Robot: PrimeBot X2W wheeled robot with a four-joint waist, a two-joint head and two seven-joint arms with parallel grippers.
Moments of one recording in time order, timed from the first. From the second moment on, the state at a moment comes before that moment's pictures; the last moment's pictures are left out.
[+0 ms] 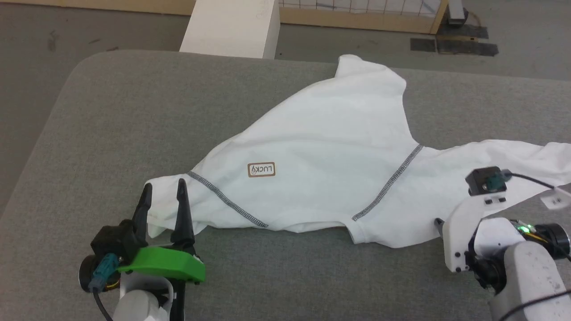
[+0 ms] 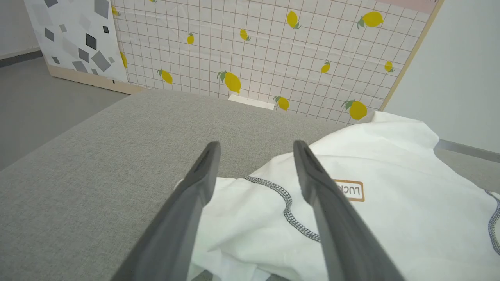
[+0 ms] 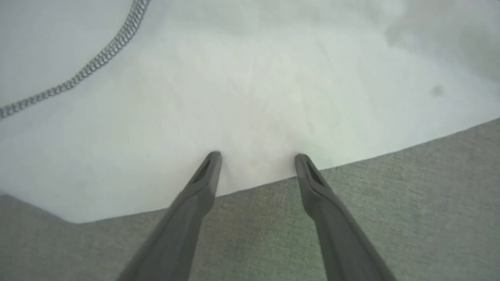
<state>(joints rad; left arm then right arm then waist) -0.10 0.05 -0.02 0.14 -0.26 -0.03 -0.26 -0.24 -0.07 -0.10 0.22 -0.01 0.13 0.73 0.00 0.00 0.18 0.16</state>
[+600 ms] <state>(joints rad) -0.11 0.05 -0.03 0.14 -0.27 -0.03 -0.26 -0.27 -0.20 -0.09 0.18 0.12 0.13 0.95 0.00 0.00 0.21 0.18</state>
